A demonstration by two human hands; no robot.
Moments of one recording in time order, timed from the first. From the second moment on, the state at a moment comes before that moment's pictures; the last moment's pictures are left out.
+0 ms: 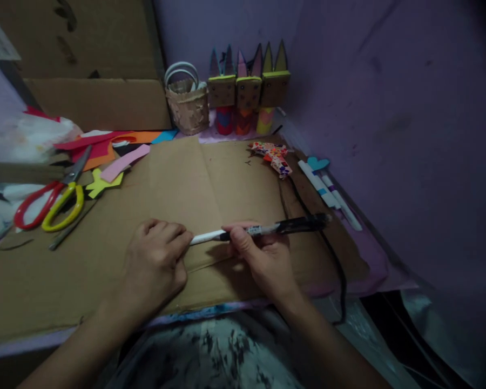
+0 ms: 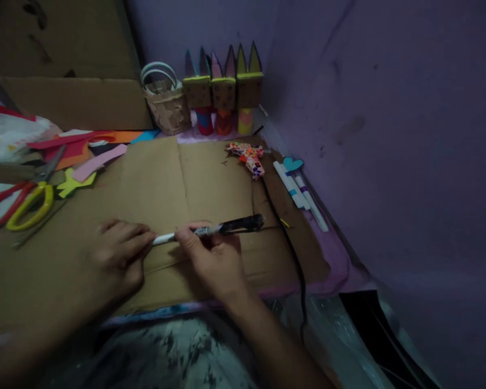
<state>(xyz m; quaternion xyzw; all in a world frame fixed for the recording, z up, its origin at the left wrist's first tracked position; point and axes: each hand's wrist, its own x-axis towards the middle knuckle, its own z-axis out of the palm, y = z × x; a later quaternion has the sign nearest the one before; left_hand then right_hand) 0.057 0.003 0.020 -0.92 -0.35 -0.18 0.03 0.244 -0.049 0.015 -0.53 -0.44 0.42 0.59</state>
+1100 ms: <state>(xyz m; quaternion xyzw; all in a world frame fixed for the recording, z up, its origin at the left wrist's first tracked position) 0.062 -0.003 0.027 -0.91 -0.37 -0.19 0.00 0.220 -0.040 0.005 -0.51 -0.63 0.33 0.49</state>
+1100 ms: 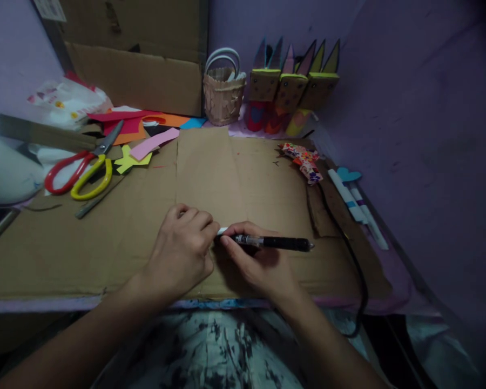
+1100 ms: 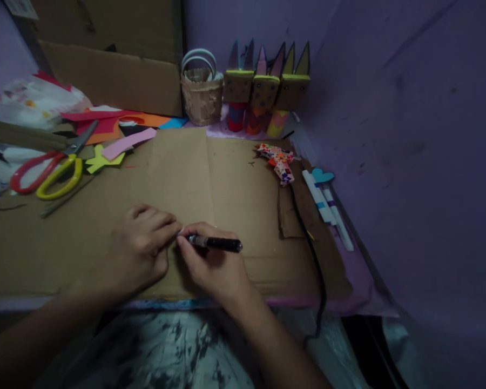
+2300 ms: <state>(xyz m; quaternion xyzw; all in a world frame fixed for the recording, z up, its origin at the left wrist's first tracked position) -0.025 -0.003 0.023 -0.90 -0.38 -0.23 -0.03 0.230 -0.033 0.009 -0.56 -0.48 0.37 0.56</state>
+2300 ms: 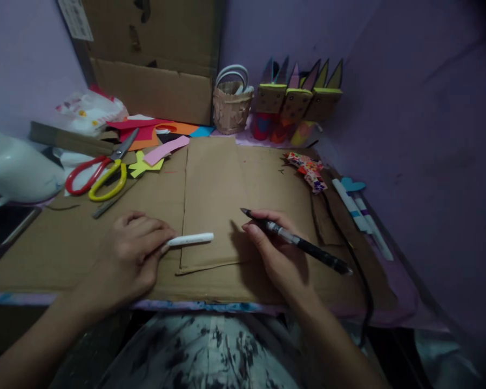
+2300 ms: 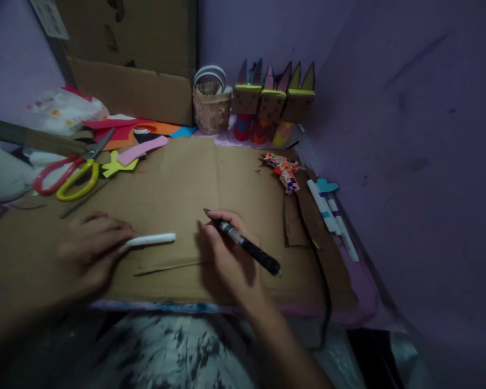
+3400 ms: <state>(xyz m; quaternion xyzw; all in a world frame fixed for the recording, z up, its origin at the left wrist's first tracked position) -0.008 -0.010 0.023 -0.91 -0.35 -0.18 0.09 0.219 -0.020 -0.003 -0.49 -0.59 0.43 0.46</state>
